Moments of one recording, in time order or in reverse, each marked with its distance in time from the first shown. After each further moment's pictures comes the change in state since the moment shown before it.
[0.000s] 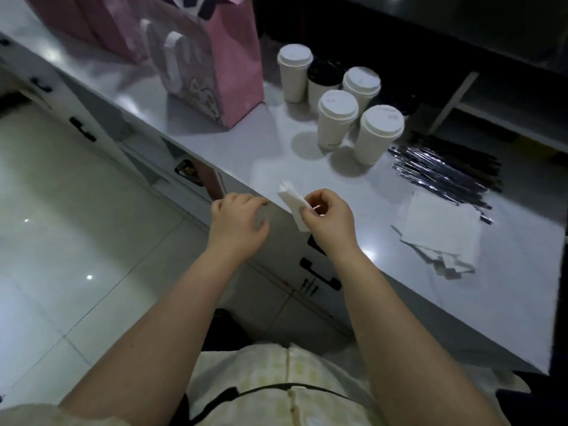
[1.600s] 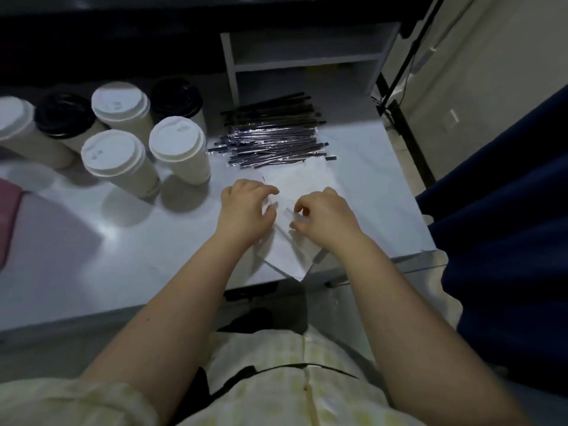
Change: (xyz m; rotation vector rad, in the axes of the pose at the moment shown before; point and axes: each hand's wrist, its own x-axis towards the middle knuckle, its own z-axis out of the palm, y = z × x) left_hand 0.130 0.214 0.118 -0.194 -0.439 0.679; right_hand 0.007 0.090 -0.174 -0.690 0.234 0.409
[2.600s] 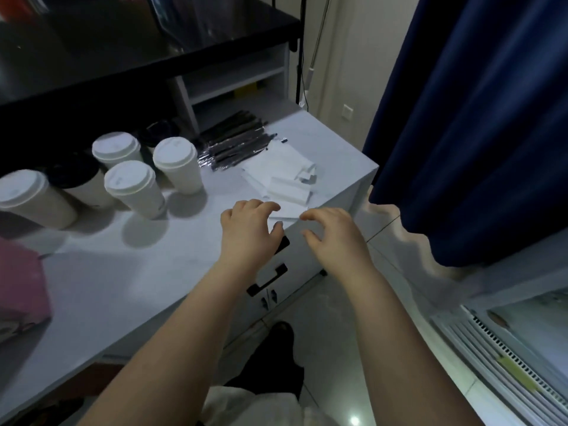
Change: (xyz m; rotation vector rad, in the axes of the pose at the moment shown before) left_hand -0.153 -0.013 -0.076 0.034 -0.041 0.372; right_hand -0.213 -0.136 0.050 0.289 0.552 0.326
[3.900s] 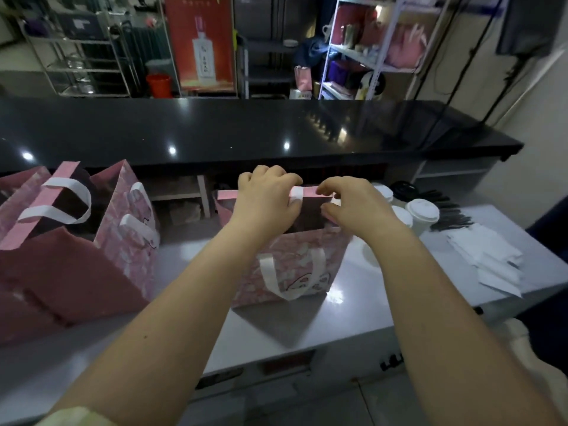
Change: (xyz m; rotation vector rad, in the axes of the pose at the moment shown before) left_hand -0.170 -0.367 -0.368 0.213 0.328 -0.093; right_hand -0.022 -0.496 0.183 -0.195 -0.164 -0.467
